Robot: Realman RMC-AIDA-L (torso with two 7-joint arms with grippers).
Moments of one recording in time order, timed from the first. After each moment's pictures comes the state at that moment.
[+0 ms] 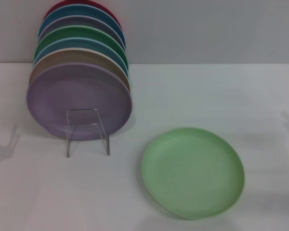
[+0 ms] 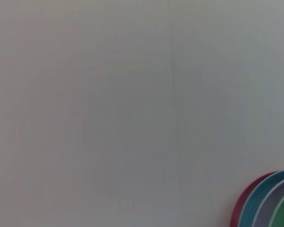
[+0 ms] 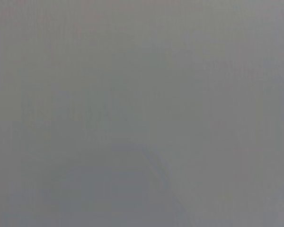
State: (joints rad) left arm -0.24 -2.08 -1.39 -0.18 2.83 1.37 -0.15; right arm 0.28 2.08 2.69 0.32 -1.17 1.53 -2.49
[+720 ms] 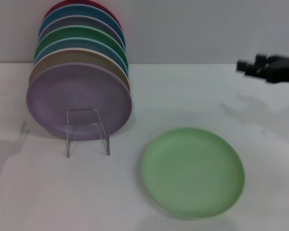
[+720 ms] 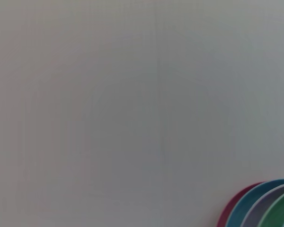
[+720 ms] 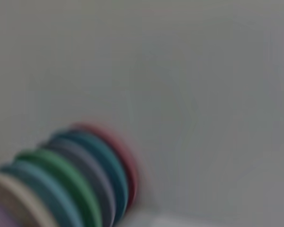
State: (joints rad) left arm -0.26 -2.08 -1.37 -0.20 2.82 1.37 -0.15; right arm 0.33 2.07 2.16 1.24 -1.87 1.15 -1.12
